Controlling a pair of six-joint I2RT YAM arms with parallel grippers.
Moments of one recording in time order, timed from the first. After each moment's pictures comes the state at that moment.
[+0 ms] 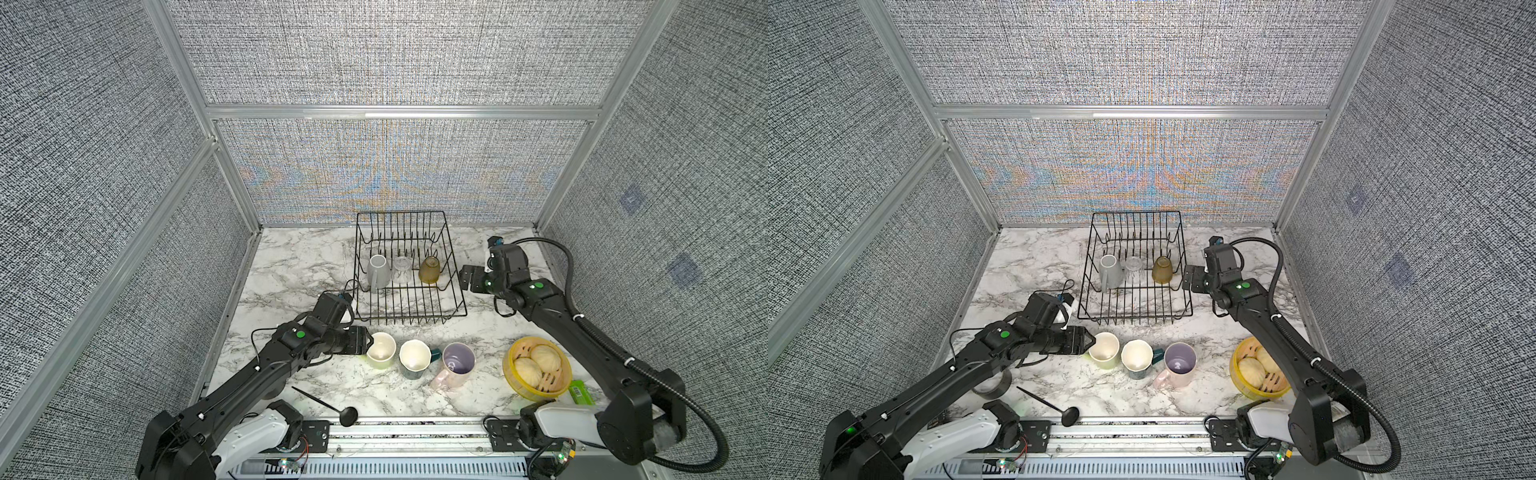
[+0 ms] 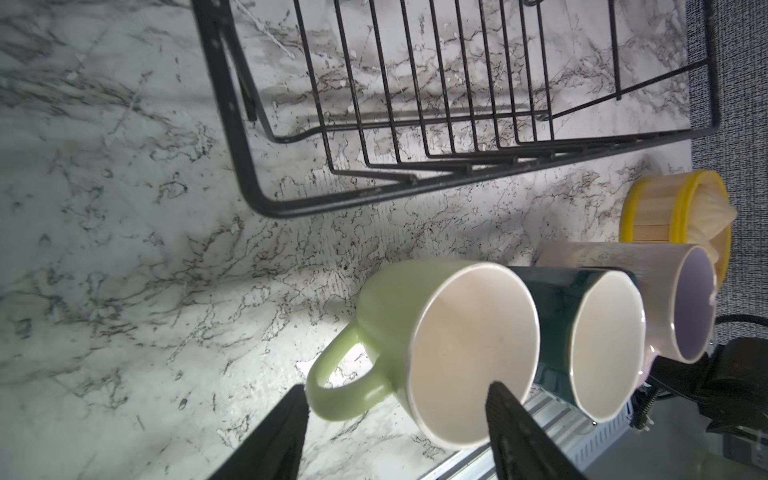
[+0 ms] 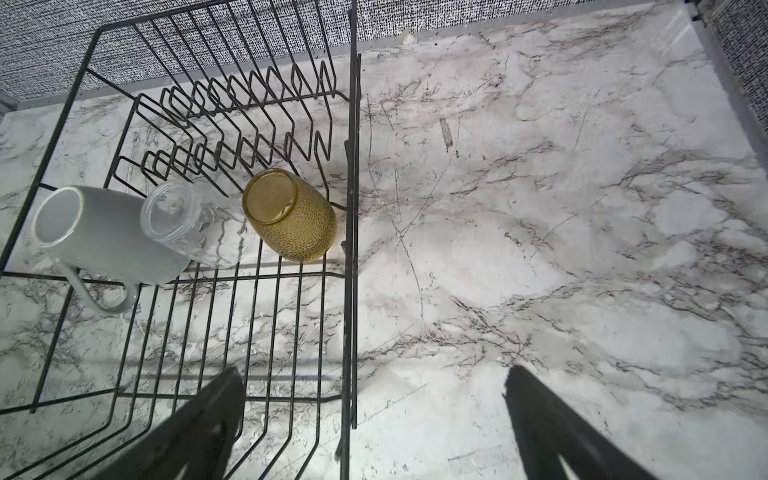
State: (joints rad) left arm -0.64 1.05 0.75 -0.68 0.24 -0.53; right arm 0.33 1.28 1.05 -0.50 0.12 0.34
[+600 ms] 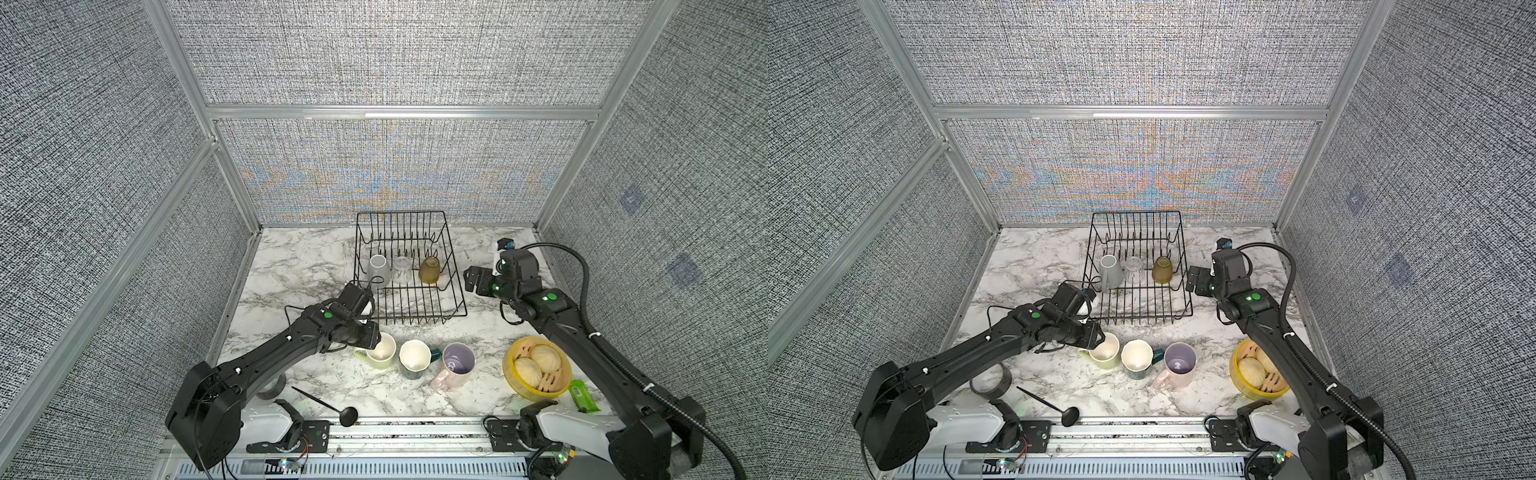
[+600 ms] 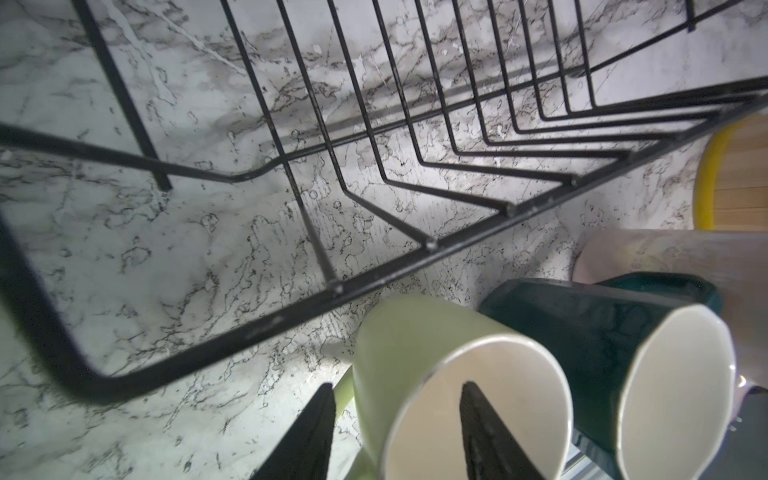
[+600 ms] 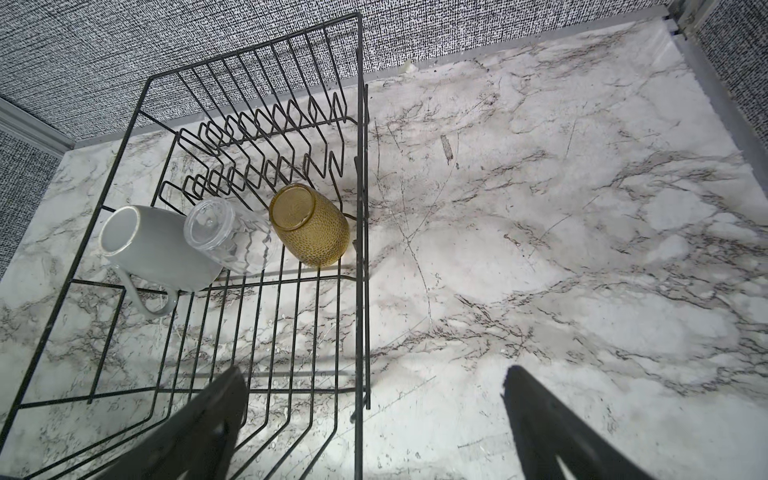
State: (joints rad) left arm -0.73 1.30 0.87 -0.68 0.18 -0.43; right arm 0.33 1.16 1.00 -0.50 0.11 0.38
